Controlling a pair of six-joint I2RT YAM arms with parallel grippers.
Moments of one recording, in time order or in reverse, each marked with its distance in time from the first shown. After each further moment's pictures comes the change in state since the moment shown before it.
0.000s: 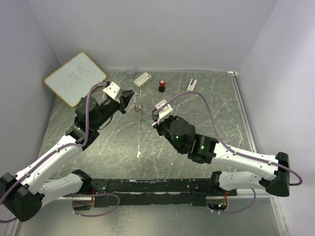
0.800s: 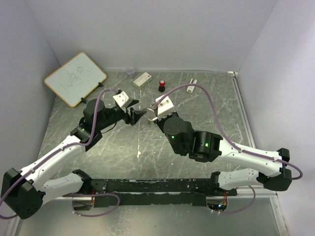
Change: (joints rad) left arm -0.011 0.043 -0.069 -0.056 0.247 -0.003; right arm 0.121 0.066 0.293 -0.378 0.374 0.022
